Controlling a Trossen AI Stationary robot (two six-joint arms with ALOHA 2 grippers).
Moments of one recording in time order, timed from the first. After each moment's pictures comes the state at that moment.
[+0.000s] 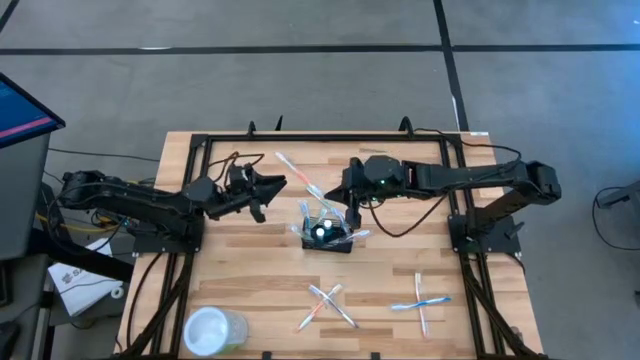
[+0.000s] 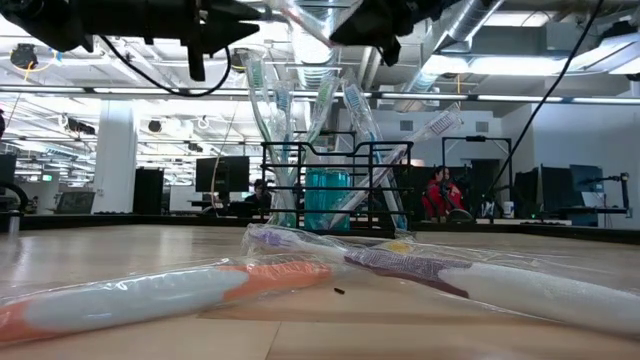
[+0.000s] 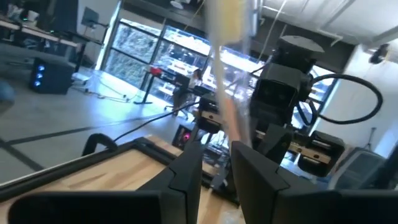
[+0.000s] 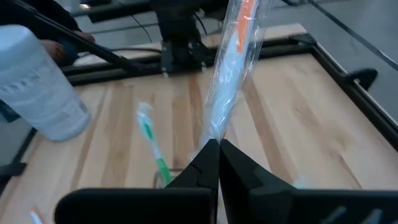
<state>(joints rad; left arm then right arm) -0.01 1.01 0.40 0.83 -0.37 -0.34 -0.04 1.44 1.13 -0.14 0.00 0.10</state>
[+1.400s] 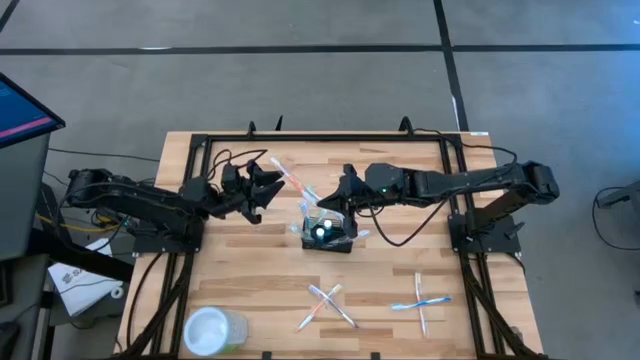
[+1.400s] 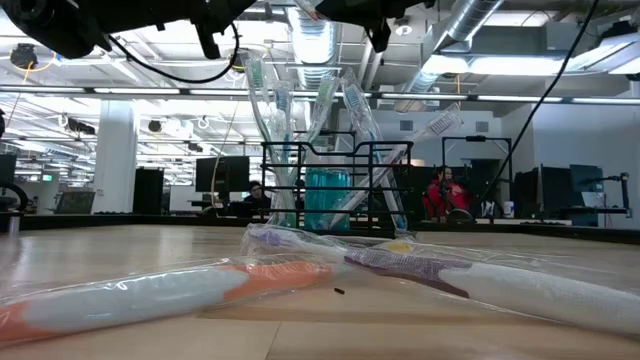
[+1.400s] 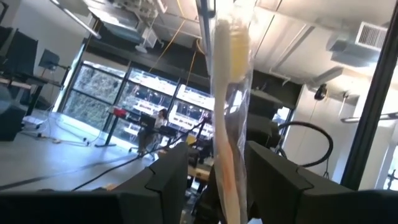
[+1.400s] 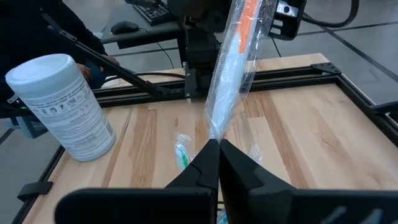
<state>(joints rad) -0.01 1.12 0.40 1.17 -0.26 -0.28 0.03 1.46 1.13 -0.01 0.00 0.12</state>
